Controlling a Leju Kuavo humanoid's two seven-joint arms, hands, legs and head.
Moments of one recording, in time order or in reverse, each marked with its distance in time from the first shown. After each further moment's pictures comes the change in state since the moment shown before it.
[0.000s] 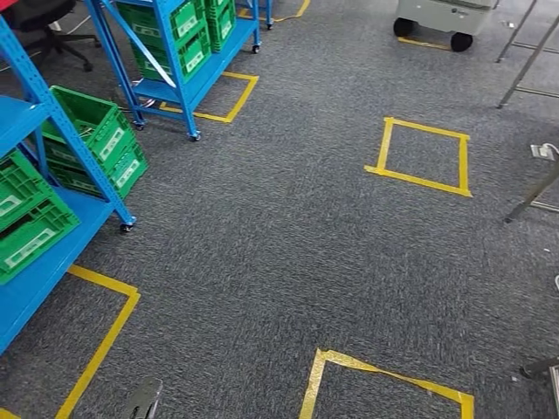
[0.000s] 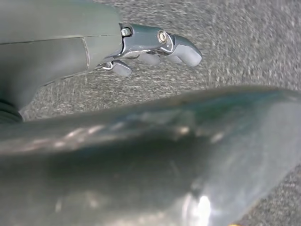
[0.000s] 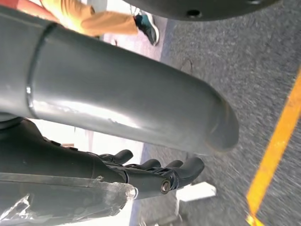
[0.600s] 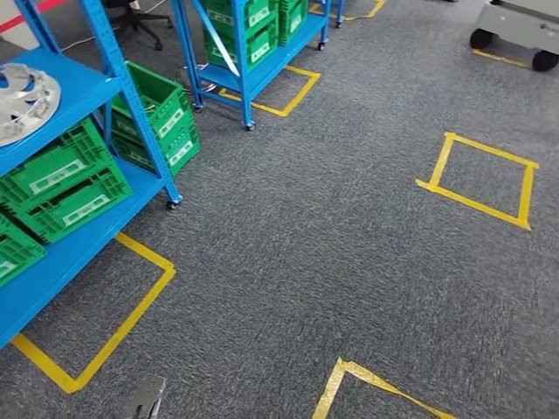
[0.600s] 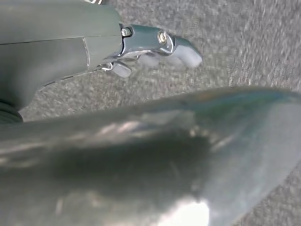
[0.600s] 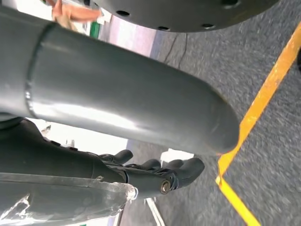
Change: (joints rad) left arm -0.009 -0.014 0.000 0.002 -0.008 0.012 -0.019; right arm -0.004 -0.001 -0.013 0.000 0.004 -0.011 -0.017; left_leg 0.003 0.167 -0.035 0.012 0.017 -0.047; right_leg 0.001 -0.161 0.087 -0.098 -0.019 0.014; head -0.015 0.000
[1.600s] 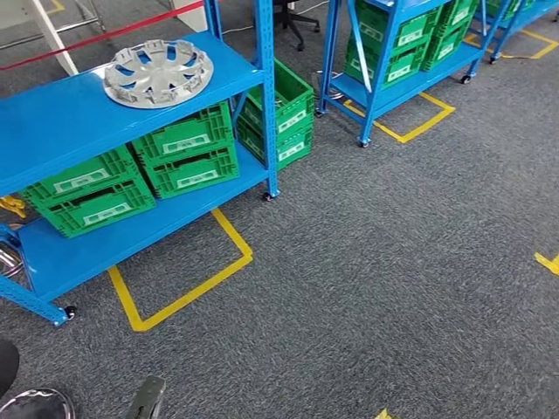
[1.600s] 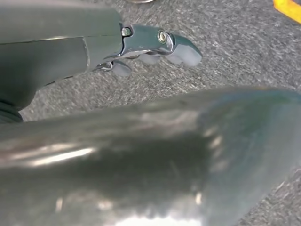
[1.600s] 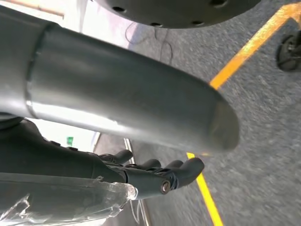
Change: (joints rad) left arm -0.003 0.002 0.003 0.000 -0.005 0.021 -0.014; right arm -0.006 0.003 -0.011 -0.001 0.015 -0.008 -0.034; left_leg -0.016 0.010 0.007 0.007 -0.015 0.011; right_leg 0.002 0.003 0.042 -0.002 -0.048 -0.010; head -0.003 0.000
